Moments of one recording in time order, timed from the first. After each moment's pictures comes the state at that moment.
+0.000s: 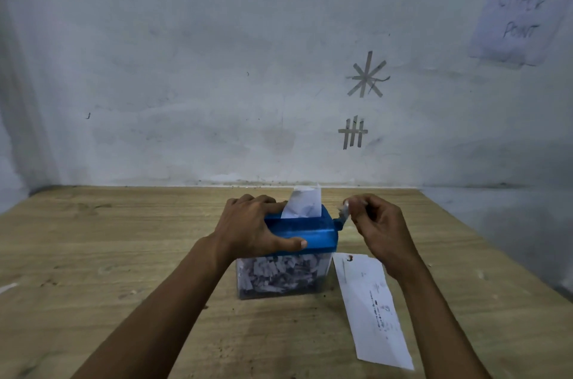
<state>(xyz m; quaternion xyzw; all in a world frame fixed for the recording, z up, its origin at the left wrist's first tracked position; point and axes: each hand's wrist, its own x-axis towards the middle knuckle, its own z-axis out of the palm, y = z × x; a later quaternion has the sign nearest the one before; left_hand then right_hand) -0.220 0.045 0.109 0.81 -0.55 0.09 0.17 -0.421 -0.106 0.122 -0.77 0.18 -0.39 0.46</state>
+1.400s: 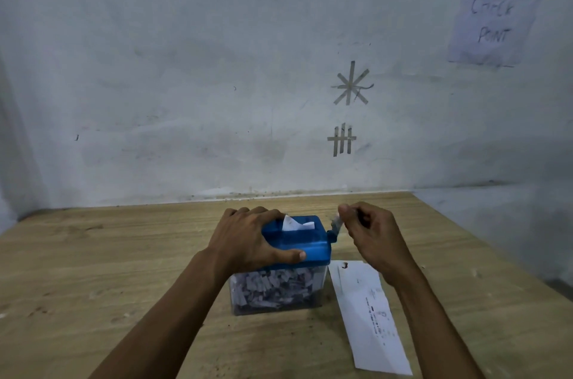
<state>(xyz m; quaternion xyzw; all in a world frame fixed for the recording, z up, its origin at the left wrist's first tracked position) -0.228 0.044 0.117 0.81 -0.56 0.09 0.15 -0.430 -0.096 0.131 -0.79 0.21 -0.39 0.43</state>
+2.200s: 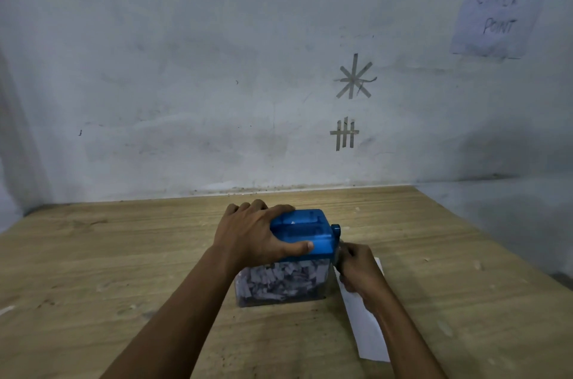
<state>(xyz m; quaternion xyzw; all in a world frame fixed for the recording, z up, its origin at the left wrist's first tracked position) -0.237 0.044 0.118 0.83 -0.53 0.10 0.11 -0.404 -0.103 0.047 -0.71 0.38 -0.25 0.54</state>
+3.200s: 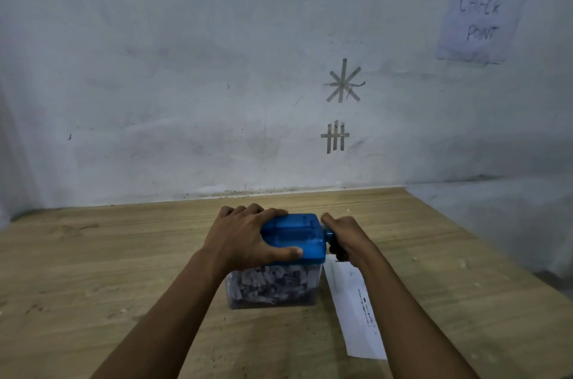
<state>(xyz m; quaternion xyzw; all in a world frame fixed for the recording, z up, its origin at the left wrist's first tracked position) -0.238 0.045 0.116 0.82 -0.56 0.10 0.11 -0.382 -0.130 0.098 -0.70 0.44 -0.18 0.54</state>
